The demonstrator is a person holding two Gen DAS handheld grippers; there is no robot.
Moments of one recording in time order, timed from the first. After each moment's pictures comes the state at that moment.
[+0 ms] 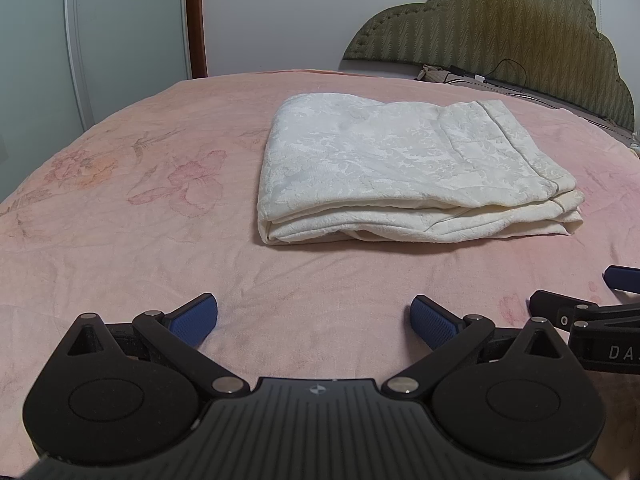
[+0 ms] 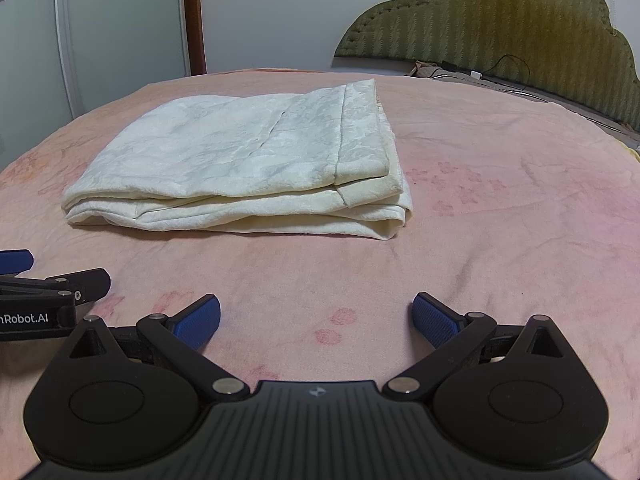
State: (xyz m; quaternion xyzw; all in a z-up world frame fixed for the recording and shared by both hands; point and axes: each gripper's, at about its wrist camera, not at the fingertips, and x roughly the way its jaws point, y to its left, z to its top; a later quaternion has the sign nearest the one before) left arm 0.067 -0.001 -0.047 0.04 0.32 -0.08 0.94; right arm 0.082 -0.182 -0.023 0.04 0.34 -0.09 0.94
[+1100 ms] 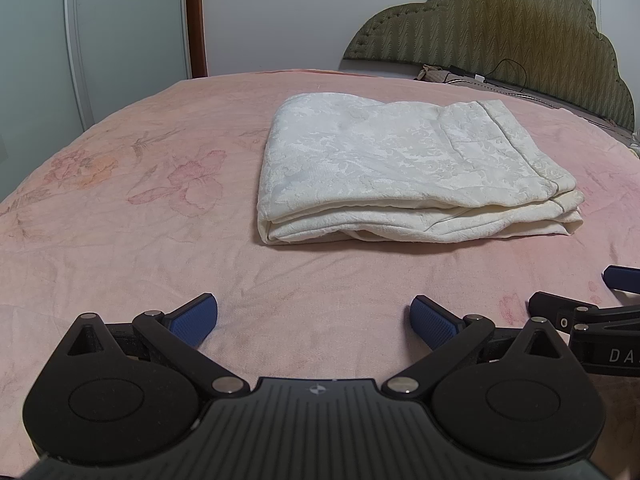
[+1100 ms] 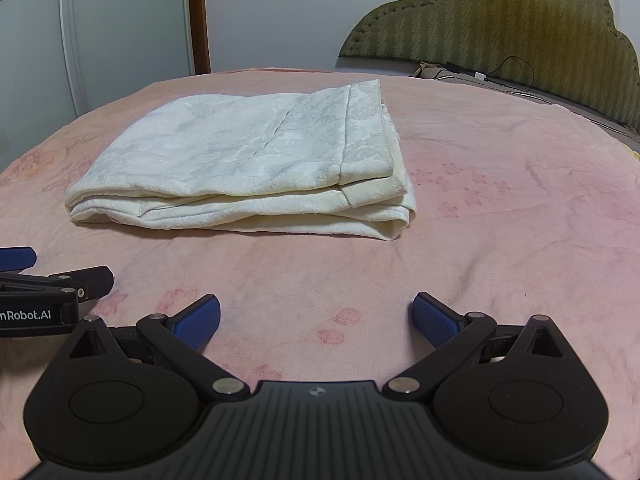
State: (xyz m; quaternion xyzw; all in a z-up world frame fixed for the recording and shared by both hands) left arm 0.067 -0.001 -0.047 0.04 0.32 -0.08 0.94; right arm 0.080 -0.183 -0.022 0.03 0.34 -0.08 0.94
